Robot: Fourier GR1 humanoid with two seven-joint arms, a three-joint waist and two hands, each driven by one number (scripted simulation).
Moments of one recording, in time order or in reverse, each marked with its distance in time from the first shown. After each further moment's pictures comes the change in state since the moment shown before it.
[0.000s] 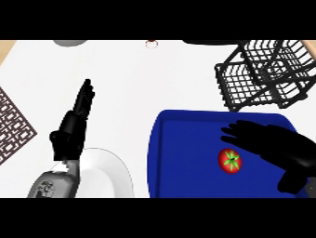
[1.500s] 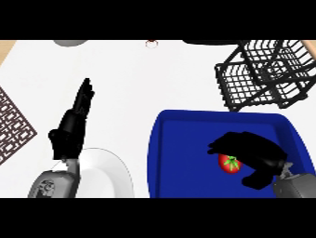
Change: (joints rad) left arm -0.005 -0.032 0.045 0.006 -0.031 -0.042 -0.004; right arm 0.011 0.194 0.012 0.230 0.143 -0.124 -0.079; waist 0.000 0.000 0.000
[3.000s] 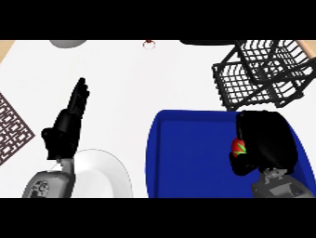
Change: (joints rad) left arm 0.004 0.014 0.023 -0.014 0.008 -0.015 0.016; right arm -0.049 0.325 -0.053 -0.414 0.455 0.179 0.939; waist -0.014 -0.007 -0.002
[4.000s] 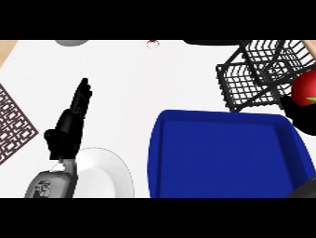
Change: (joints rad) left arm -0.001 -0.009 -0.007 0.005 -0.003 -0.010 -0.014; right arm -0.683 0.021 -0.476 -0.190 -0.347 0.430 0.283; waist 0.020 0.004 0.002
